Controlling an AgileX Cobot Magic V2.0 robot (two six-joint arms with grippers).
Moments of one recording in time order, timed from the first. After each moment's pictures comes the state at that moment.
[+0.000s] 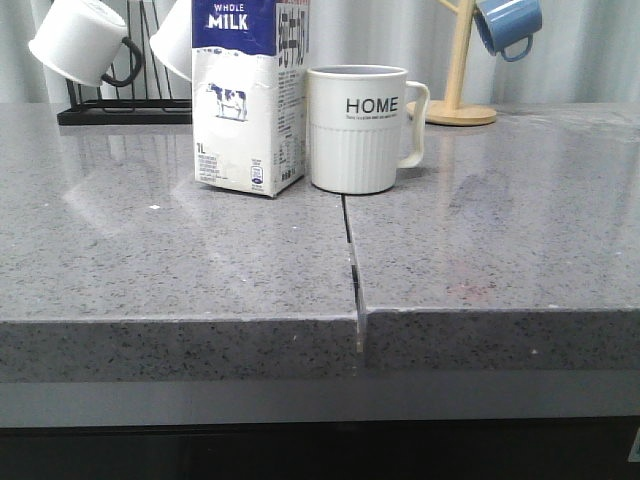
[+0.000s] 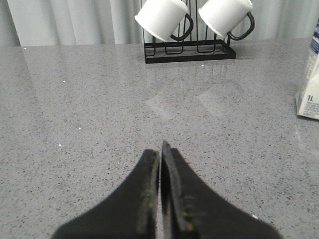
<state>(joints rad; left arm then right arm) -0.04 0.10 -0.24 0.00 0.35 -0.01 0.37 0.20 -0.21 -0.03 0.08 0.11</state>
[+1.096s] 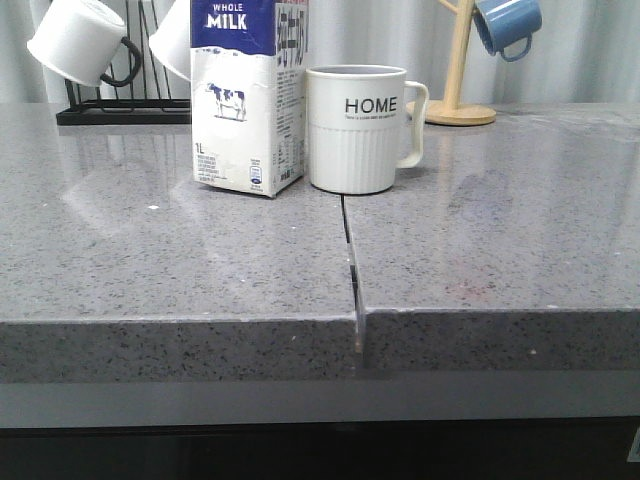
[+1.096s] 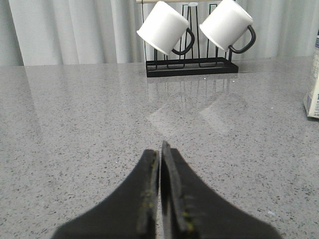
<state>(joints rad) -0.04 -0.01 0.00 0.01 0.09 -0.01 0.37 0.20 -0.20 -0.03 0.08 0.11</state>
